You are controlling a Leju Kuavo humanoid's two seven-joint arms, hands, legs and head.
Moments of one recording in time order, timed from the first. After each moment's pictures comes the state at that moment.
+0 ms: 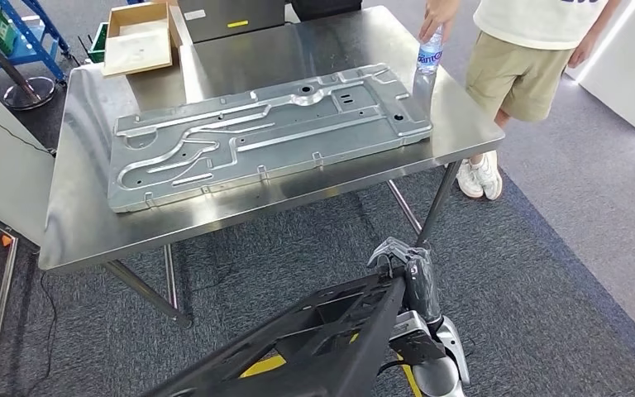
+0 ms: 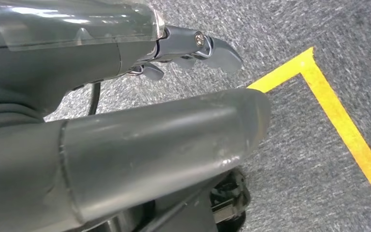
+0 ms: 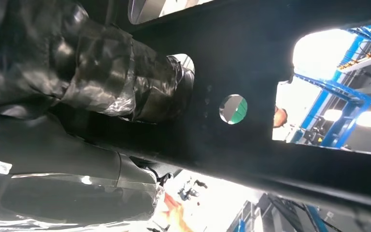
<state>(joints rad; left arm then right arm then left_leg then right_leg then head) -0.11 -0.20 0.89 -0.21 -1.17 -0.01 -0.34 -0.01 0.26 0.10 -1.60 0.47 -0.16 -0.61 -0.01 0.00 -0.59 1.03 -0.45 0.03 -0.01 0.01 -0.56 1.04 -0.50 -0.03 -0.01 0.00</state>
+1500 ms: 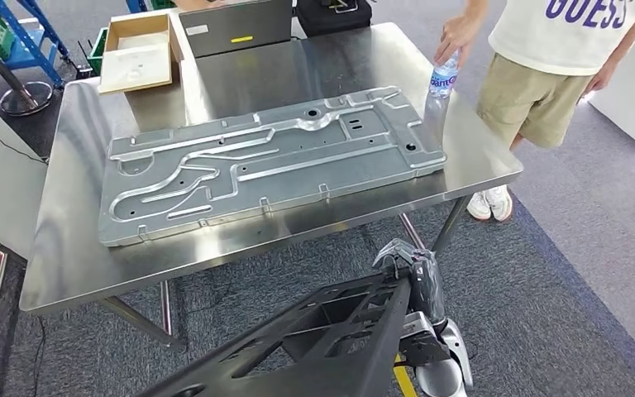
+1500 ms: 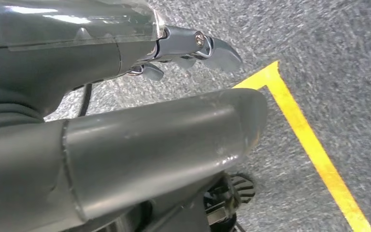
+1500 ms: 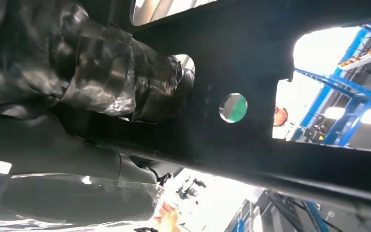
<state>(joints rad) -0.11 -0.20 0.89 -0.21 -1.18 -0.01 -0.34 -0.01 0.26 0.07 -1.61 0.46 -0.15 -0.62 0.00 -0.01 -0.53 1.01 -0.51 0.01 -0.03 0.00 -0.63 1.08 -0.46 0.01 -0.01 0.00</state>
